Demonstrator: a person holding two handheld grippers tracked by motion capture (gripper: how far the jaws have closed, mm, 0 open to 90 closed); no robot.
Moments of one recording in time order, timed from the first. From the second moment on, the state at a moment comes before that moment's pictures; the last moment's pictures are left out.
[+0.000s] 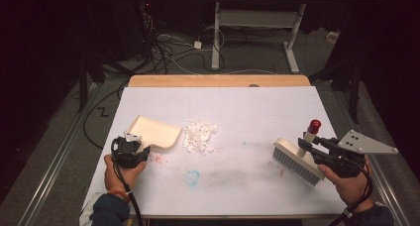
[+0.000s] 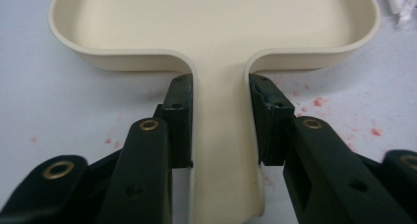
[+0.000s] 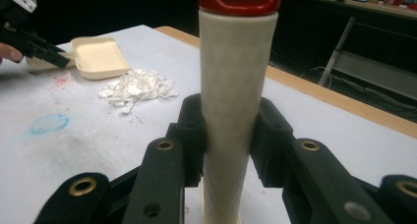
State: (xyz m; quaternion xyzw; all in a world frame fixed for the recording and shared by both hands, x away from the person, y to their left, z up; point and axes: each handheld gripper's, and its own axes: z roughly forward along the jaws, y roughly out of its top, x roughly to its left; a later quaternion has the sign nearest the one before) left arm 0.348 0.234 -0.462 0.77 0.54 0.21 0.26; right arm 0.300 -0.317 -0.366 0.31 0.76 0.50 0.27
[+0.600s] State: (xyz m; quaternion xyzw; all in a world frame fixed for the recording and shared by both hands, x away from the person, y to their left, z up) left arm 0.304 0.246 -0.433 0.83 0.48 0.17 0.25; right arm 0.300 -0.318 -0.366 0.31 0.76 0.50 0.27
